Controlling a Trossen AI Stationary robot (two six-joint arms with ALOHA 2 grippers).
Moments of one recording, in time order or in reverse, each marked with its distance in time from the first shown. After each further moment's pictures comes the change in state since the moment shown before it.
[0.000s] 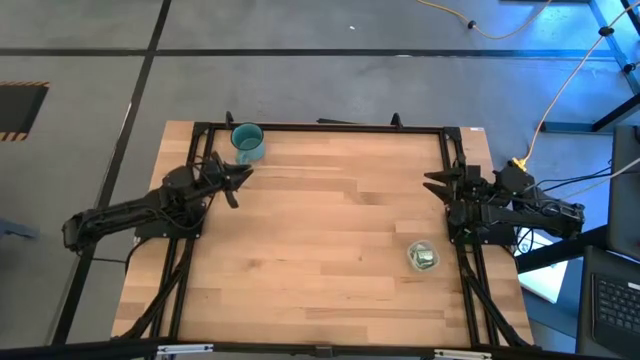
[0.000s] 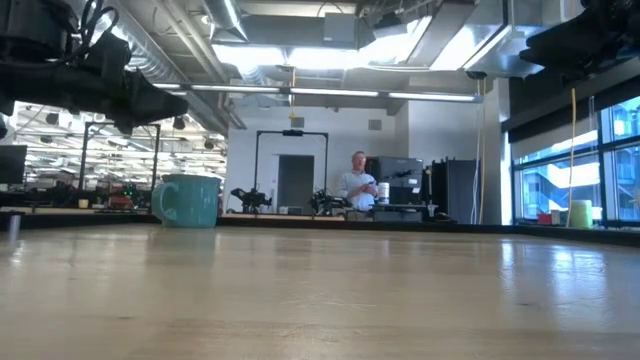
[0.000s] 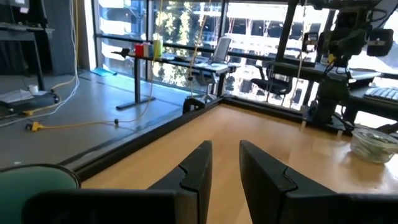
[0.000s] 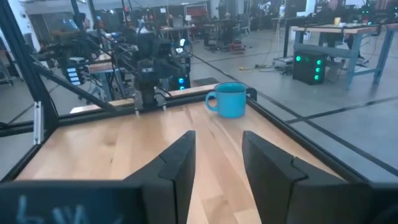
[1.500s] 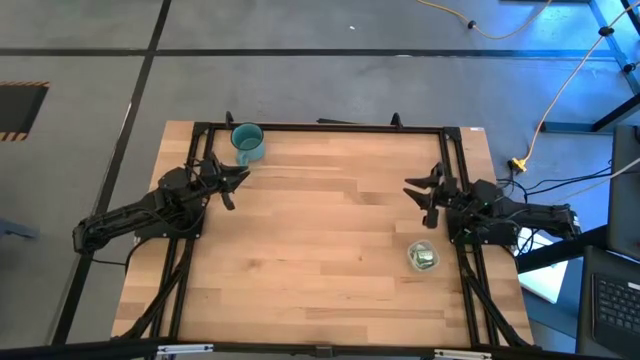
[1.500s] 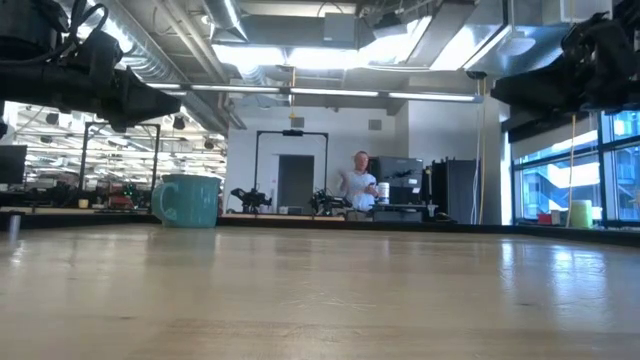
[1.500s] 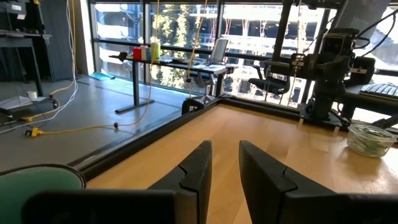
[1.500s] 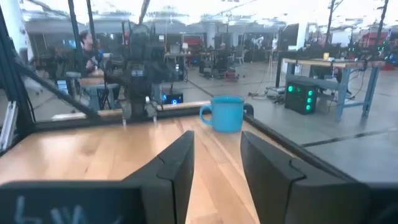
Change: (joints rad) left arm 0.004 -0.165 0.001 -0.157 0.015 0.026; right arm 0.000 -0.001 -0.382 0.518 0.022 -0.085
